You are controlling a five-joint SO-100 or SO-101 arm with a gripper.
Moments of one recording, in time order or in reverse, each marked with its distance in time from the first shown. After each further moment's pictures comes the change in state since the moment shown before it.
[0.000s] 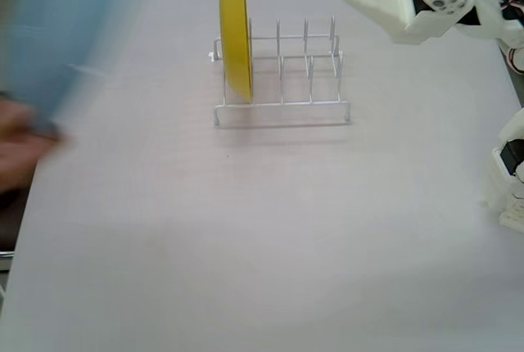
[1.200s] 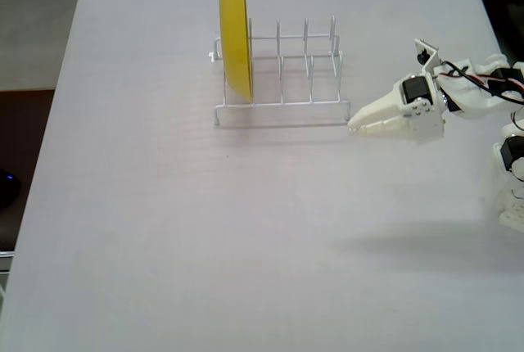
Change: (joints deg) arm 7.6 42.7 79.1 3.2 19.4
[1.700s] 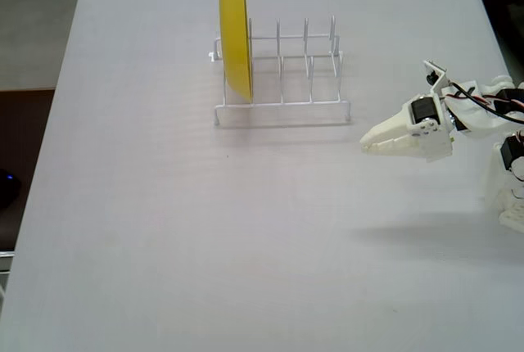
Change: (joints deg) arm 1.6 13.5 17.1 -1.1 1.0
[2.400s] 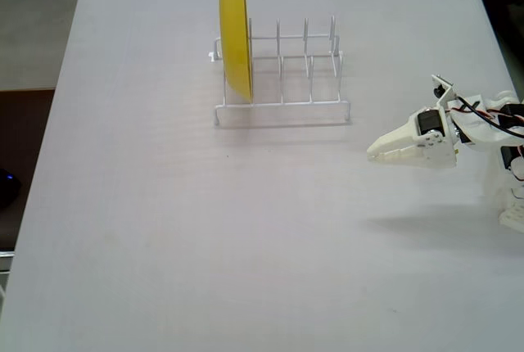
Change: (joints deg) arm 2.7 14.0 13.9 0.0 0.4
